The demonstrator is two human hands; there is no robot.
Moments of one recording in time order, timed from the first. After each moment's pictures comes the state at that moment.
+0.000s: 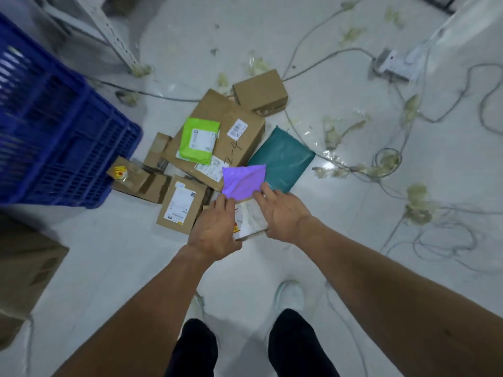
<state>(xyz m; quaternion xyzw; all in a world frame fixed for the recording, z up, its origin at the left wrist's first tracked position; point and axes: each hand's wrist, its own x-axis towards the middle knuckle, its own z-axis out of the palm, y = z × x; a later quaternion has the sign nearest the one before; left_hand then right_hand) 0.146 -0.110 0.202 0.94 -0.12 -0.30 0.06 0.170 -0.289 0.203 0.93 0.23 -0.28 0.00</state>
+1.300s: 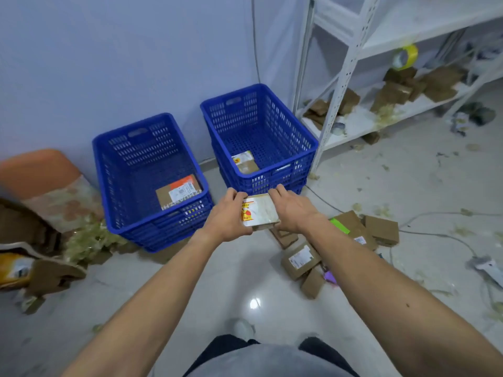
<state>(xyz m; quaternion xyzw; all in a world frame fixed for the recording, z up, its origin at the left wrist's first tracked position) -0.037 0.254 0.676 0.96 0.19 -0.03 0.20 0.092 0.100 0.679 0.87 0.47 -0.12 0.01</state>
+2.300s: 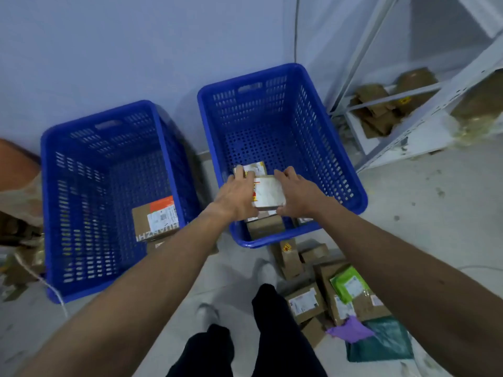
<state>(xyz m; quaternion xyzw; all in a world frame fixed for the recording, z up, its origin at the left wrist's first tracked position) 0.303 0.486 0.581 0.94 0.26 -0.17 0.16 0.436 0.357 0.578 0.82 0.50 -0.28 0.00</state>
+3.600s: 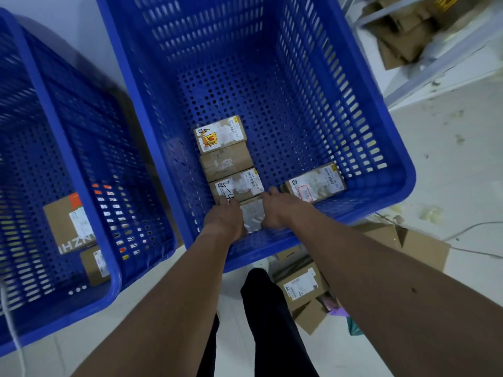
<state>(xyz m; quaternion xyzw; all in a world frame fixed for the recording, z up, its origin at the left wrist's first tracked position) 0.330 0.460 0.322 0.83 0.30 -0.44 0.19 0.446 0.366 0.326 0.75 0.41 -0.49 0.14</state>
